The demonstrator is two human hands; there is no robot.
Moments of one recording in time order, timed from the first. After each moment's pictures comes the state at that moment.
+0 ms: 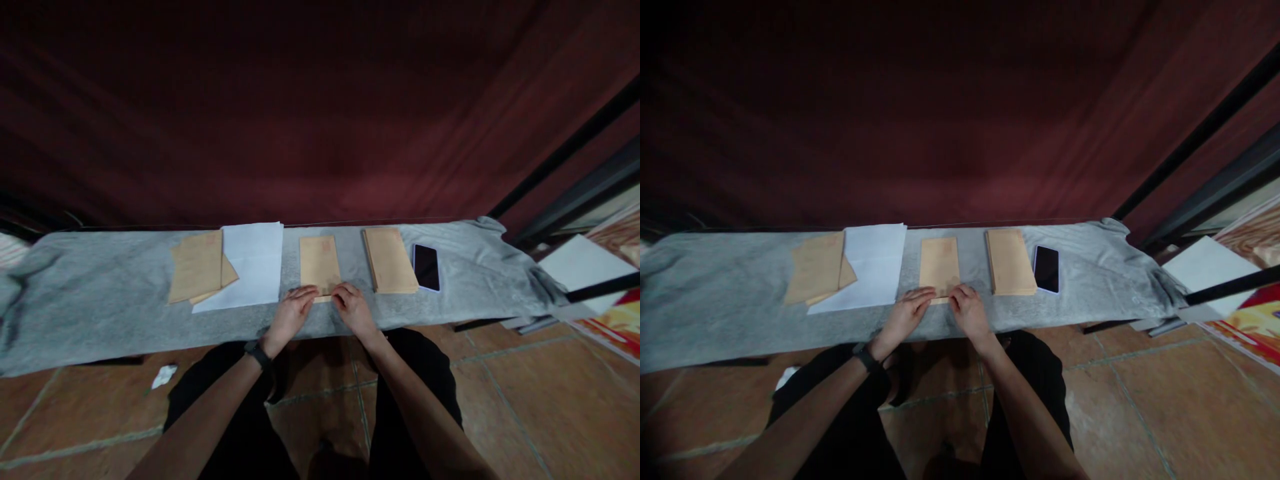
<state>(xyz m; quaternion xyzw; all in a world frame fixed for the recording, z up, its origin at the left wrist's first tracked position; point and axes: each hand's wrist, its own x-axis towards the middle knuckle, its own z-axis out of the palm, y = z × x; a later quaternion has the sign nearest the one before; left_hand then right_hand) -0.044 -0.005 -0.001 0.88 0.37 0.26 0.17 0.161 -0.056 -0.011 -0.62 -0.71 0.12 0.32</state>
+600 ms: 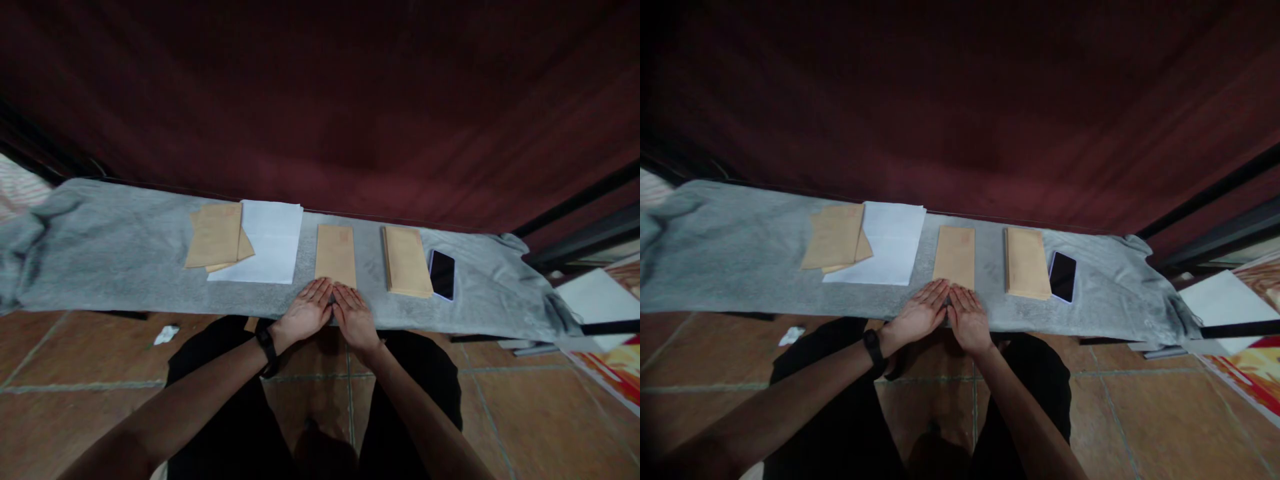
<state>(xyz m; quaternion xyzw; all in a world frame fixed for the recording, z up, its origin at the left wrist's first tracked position) -0.048 -0.049 -0.001 0.93 0.35 0.13 0.00 0.128 -0.097 -0.008 -0.58 -0.78 0.06 0.22</state>
